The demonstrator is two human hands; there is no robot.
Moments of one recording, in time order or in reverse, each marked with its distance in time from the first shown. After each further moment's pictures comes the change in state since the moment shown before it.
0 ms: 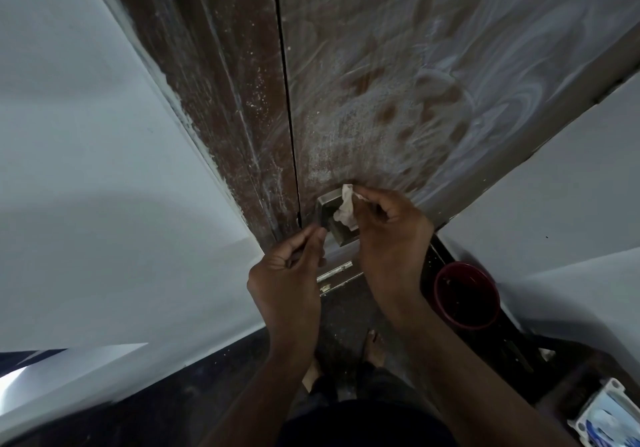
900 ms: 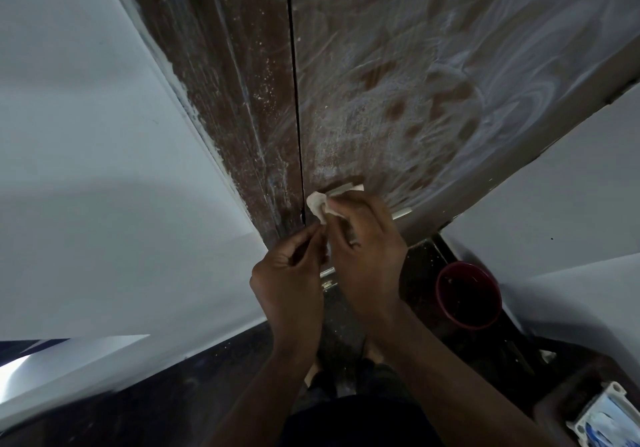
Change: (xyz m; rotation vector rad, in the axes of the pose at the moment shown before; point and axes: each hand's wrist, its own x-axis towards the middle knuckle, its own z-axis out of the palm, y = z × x) left_hand -0.001 -0.002 0.000 0.007 0.000 -0.010; right_hand -0.021 0.009 0.022 -0.114 0.047 -0.460
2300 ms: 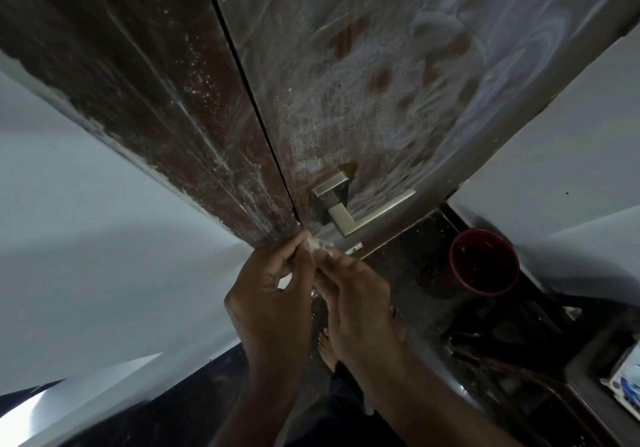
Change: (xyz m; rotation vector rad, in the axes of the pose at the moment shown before) left_hand 0.009 -0.009 -0.029 0.365 -0.101 0.357; right_hand -0.057 0.002 0.022 1.146 0.081 1.484
